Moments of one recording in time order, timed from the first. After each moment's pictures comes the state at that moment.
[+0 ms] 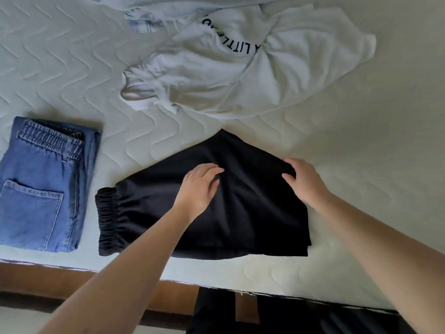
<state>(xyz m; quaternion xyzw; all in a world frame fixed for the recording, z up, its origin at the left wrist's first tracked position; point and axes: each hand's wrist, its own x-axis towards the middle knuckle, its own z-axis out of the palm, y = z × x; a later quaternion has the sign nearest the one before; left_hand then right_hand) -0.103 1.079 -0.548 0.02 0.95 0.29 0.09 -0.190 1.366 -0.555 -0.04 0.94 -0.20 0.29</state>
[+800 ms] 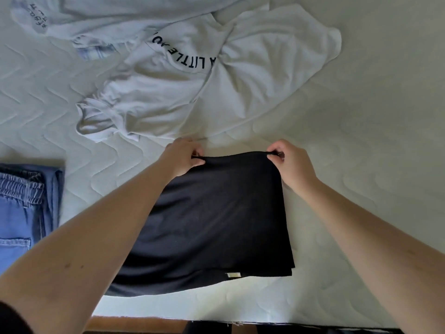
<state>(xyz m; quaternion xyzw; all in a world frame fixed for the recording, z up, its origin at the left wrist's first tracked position) -0.279 1.093 -0.565 0.03 0.93 0.18 0.32 -0.264 1.392 -0.562 0.03 0.91 -0.38 0.17</state>
